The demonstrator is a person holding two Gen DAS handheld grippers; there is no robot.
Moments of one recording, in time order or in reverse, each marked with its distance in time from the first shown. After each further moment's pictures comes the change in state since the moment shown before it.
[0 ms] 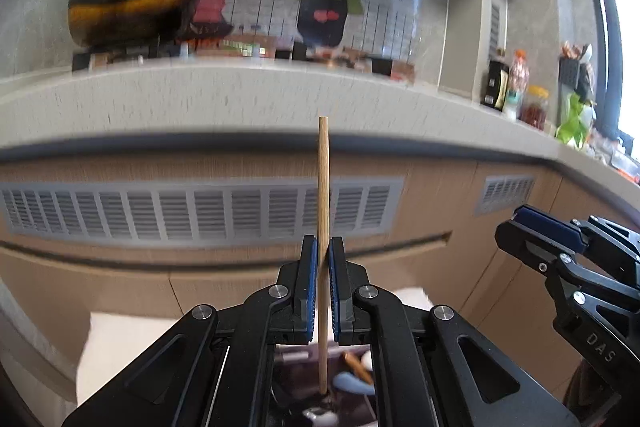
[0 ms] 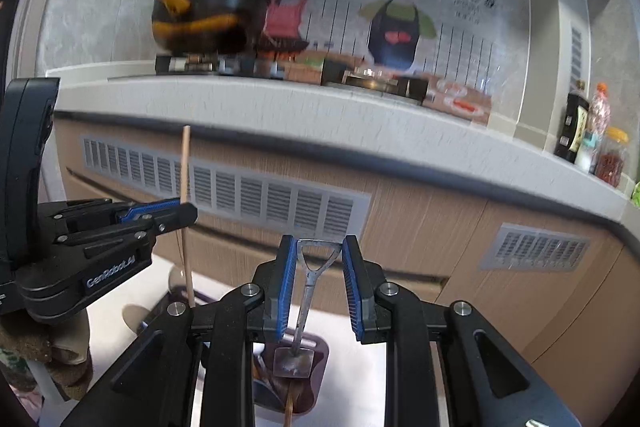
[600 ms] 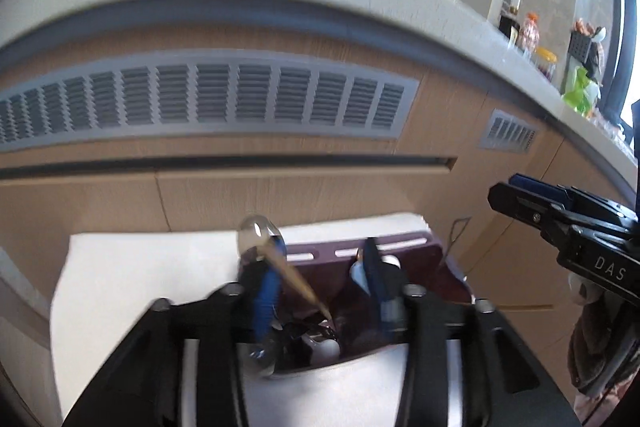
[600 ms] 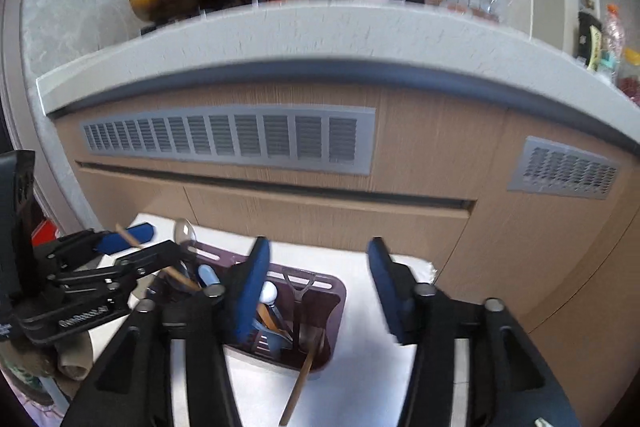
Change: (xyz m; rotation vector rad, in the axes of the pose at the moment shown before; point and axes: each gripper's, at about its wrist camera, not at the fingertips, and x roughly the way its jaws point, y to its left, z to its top) left arm -0.002 0.010 -0.054 -0.066 0.185 -0.023; right arm 0.011 -0.023 -0.026 0.132 0.173 0.086
